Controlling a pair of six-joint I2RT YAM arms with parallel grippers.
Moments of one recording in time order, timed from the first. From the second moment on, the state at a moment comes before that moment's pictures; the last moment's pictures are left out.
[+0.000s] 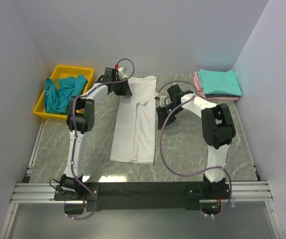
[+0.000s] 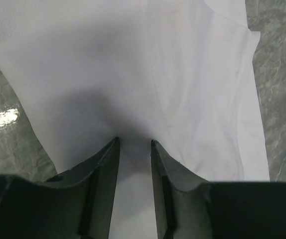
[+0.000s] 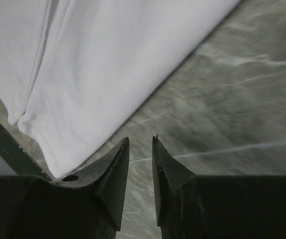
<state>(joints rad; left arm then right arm) -0.24 2.46 2.00 -0.30 0.43 -0.24 0.35 2.00 1.40 -0.74 -0.58 -0.13</state>
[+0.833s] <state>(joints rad) -0.17 1.65 1.11 -0.19 0.67 0.00 0.53 2.03 1.55 -0.71 -0.39 -0.16</state>
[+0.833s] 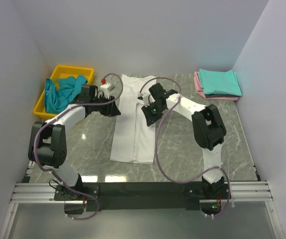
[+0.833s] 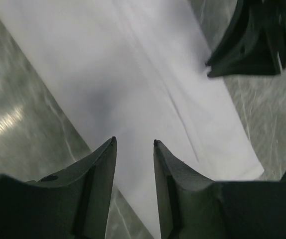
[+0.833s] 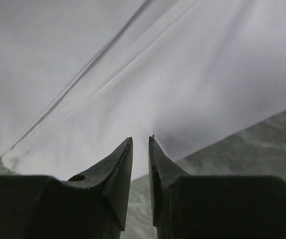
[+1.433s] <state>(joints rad) -0.17 1.42 0.87 -0.22 0.67 0.10 0.50 2.13 1.59 -0.75 -0.36 -0.15</state>
